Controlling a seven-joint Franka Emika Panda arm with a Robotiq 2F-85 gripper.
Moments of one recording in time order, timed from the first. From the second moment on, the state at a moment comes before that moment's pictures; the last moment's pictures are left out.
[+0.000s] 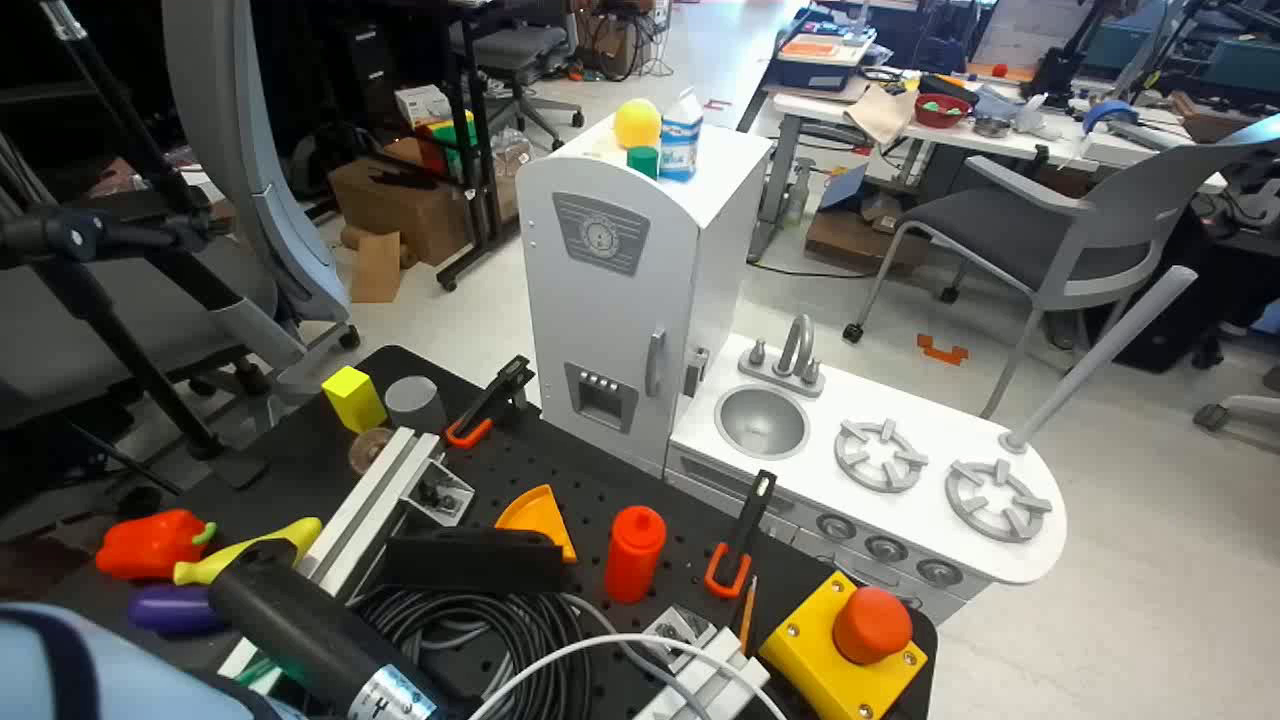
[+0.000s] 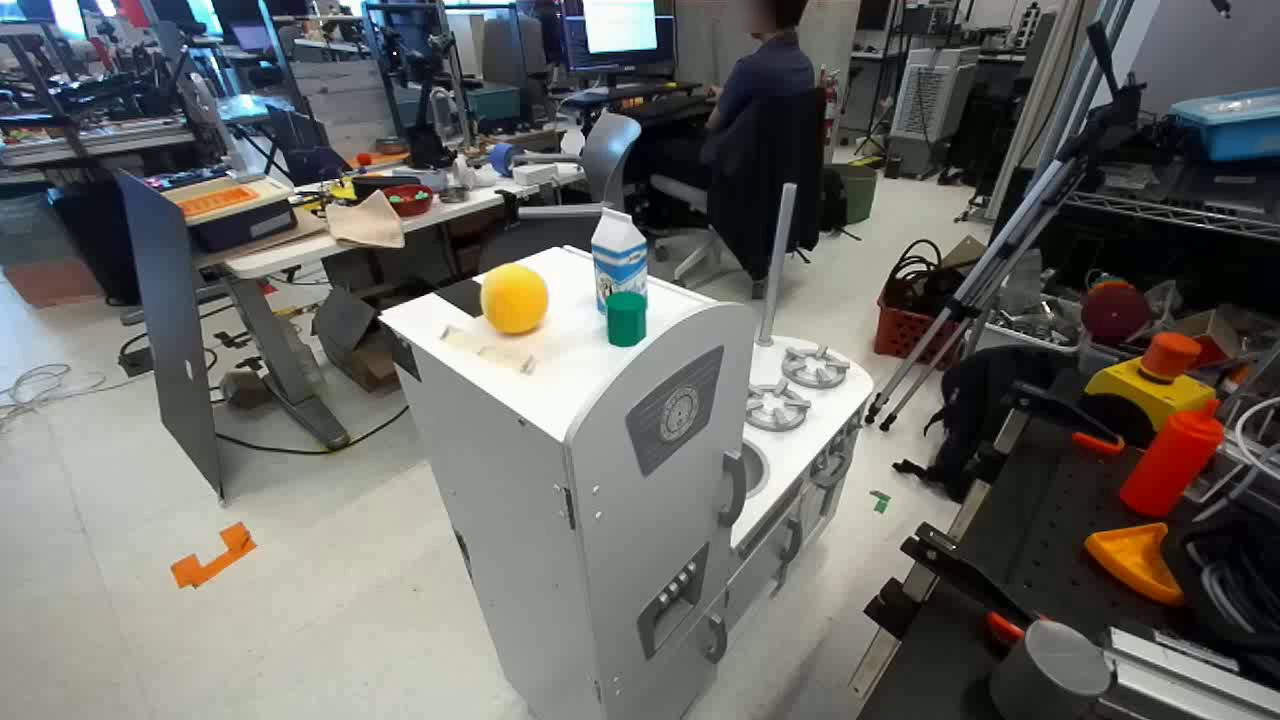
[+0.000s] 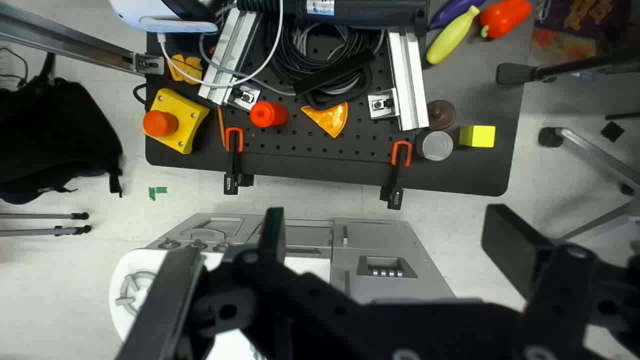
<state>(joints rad) 0.07 -0.71 0.15 -2.37 0.02 1.48 0.05</state>
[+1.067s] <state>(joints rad) 0.07 -0.68 0.10 -2.39 0.02 1.53 0.04</state>
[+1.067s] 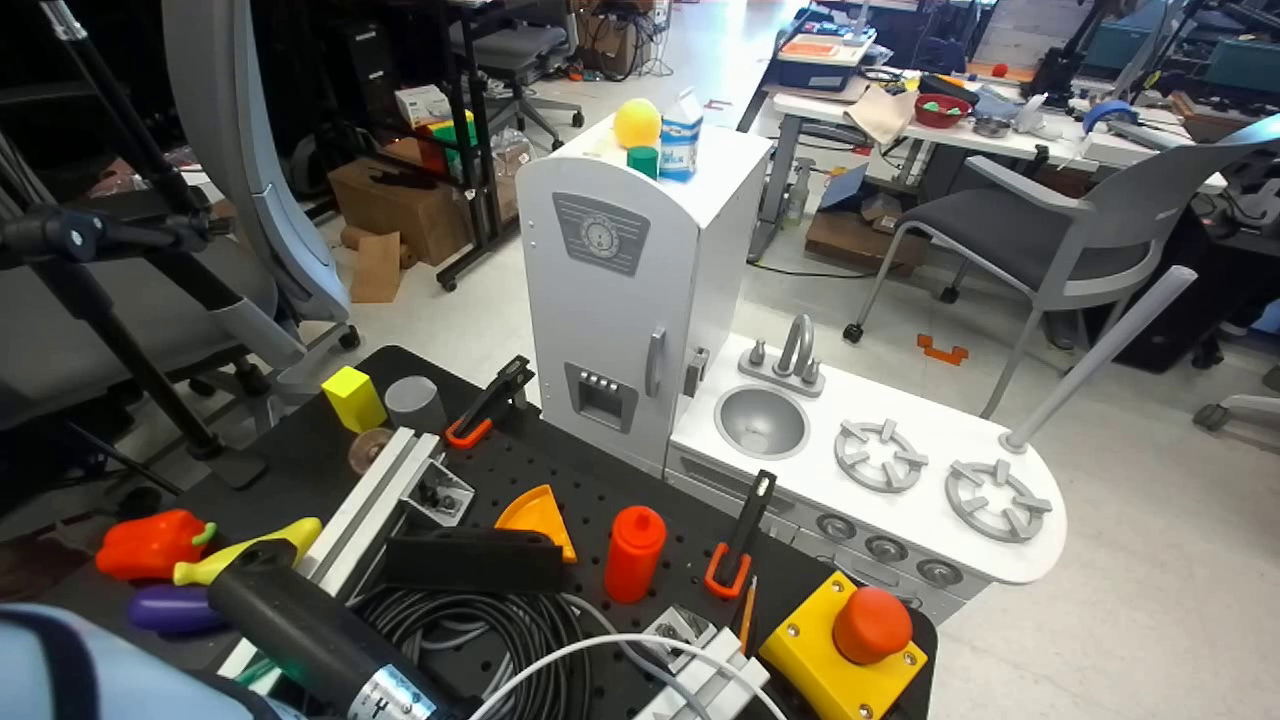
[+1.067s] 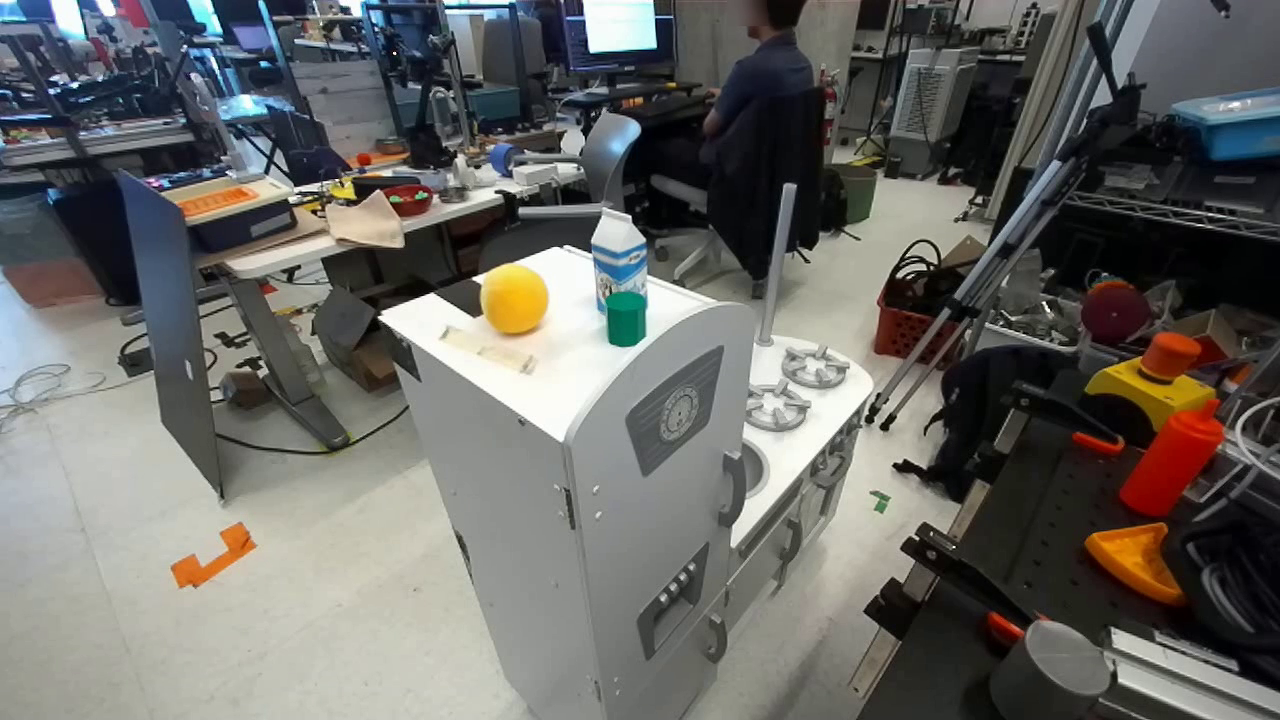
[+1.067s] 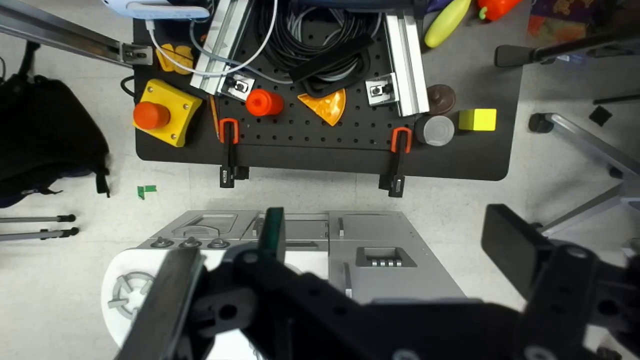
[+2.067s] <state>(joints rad) 0.02 0.01 -0.03 -2.17 0.25 1.97 0.07</state>
